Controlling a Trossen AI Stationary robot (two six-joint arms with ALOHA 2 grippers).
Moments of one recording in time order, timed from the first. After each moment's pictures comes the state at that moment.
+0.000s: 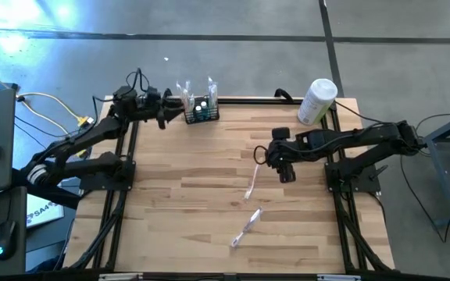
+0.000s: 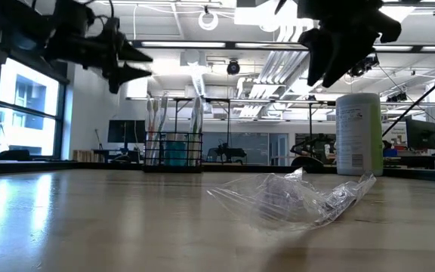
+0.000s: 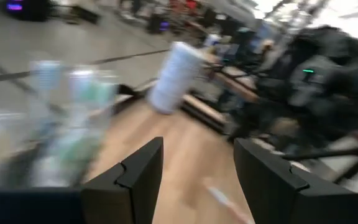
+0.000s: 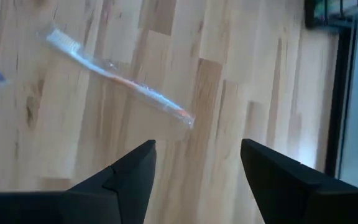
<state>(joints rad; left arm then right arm) 0.91 0.93 0.50 0.38 0.66 -0.41 0.05 1.33 1.12 -0.92 0.27 -0.20</state>
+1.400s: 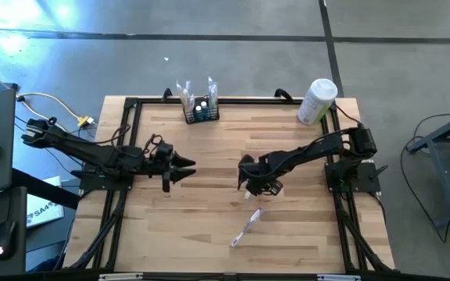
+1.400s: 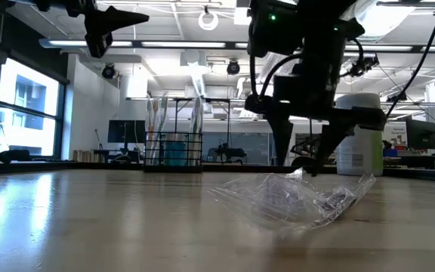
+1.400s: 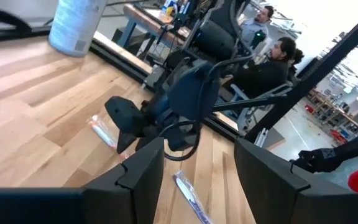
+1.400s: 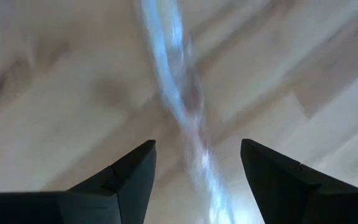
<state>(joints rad) -0.26 0.84 0.50 0.28 -0.33 -0.62 0.09 1.81 1.12 -0.64 0.12 -0.81</state>
